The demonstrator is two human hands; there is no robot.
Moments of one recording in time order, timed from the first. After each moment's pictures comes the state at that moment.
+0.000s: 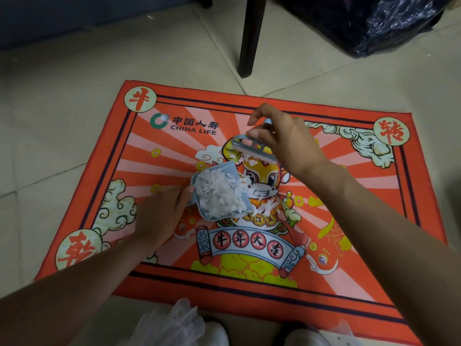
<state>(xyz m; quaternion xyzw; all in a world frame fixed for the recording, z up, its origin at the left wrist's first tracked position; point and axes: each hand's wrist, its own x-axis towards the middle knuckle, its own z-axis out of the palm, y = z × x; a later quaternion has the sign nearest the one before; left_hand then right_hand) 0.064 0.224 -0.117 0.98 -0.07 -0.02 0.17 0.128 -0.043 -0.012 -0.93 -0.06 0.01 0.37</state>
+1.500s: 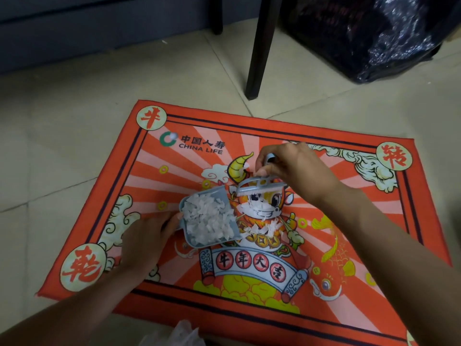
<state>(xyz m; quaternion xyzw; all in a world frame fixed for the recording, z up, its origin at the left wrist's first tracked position) 0.046 0.248 -0.109 0.98 -0.02 0.02 0.18 0.132 -0.058 -0.006 -0.94 -0.16 0.08 0.30</state>
